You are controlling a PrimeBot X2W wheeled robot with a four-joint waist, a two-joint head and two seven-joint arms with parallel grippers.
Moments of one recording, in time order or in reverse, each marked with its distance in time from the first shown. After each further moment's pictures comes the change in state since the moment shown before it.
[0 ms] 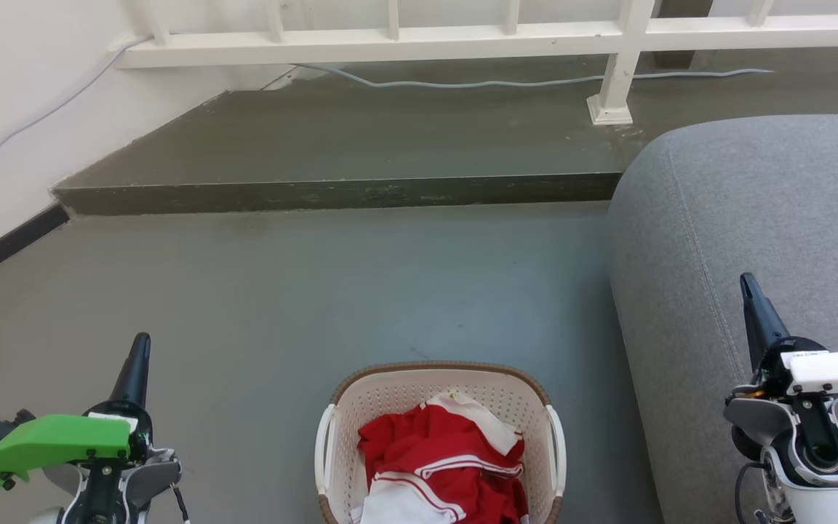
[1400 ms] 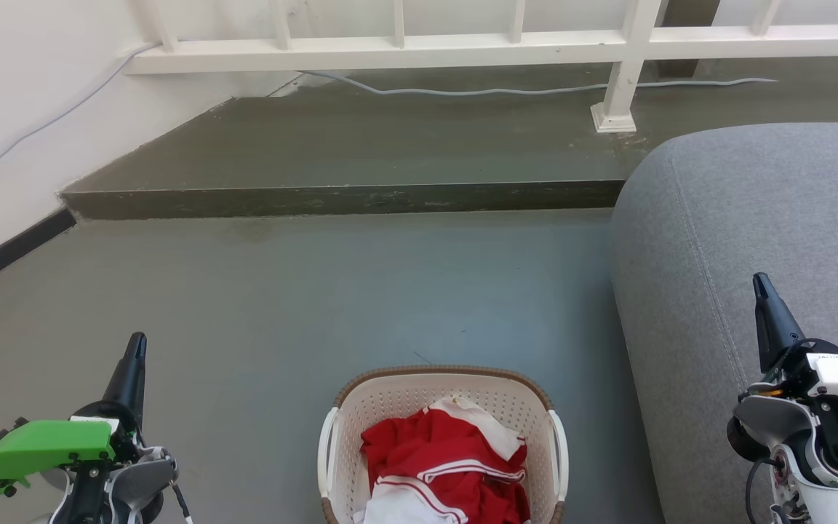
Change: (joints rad) left arm 0.000 -0.008 0.034 0.004 -0.158 -0.010 0.046; right arm 0.003 0.009 -0.050 0.005 0.156 0.014 0.044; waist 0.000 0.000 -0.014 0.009
